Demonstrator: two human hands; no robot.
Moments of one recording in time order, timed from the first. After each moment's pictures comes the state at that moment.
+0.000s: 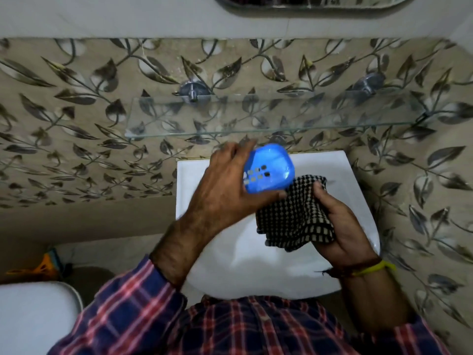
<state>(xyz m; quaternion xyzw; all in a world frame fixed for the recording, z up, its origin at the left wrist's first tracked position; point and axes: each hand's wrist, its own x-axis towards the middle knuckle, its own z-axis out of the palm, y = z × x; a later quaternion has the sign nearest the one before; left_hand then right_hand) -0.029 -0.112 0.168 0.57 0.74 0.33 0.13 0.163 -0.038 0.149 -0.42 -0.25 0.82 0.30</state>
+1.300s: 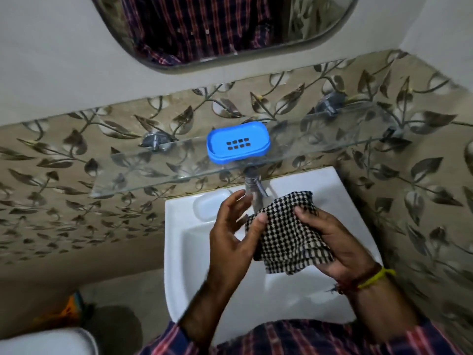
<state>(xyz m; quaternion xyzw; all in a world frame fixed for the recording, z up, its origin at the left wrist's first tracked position) 0.053 -0.072 0.120 0.36 0.64 0.62 0.29 0.203 0.026 0.142 -0.35 -0.24 0.87 0.25</state>
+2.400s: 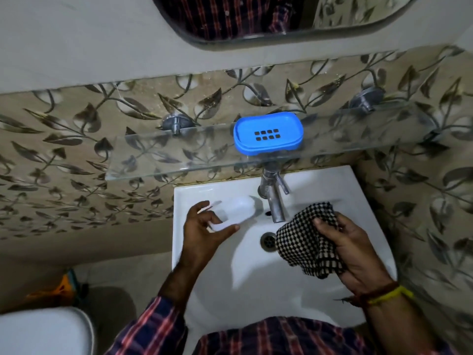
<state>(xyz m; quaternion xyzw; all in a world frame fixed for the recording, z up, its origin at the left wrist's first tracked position) -0.057 -0.099 0.040 0.32 0.79 0.48 0.21 0.196 0.015 0.110 -0.50 -0.34 0.73 0.33</state>
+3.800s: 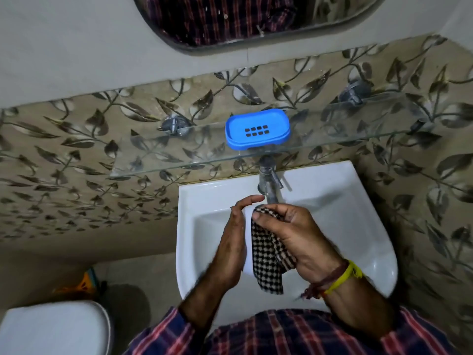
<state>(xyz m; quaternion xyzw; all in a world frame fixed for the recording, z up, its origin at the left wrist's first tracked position) 0.042 -0.100 0.117 0.27 0.56 0.62 0.48 0.148 -0.022 0.153 -0.38 -0.46 0.77 0.23</state>
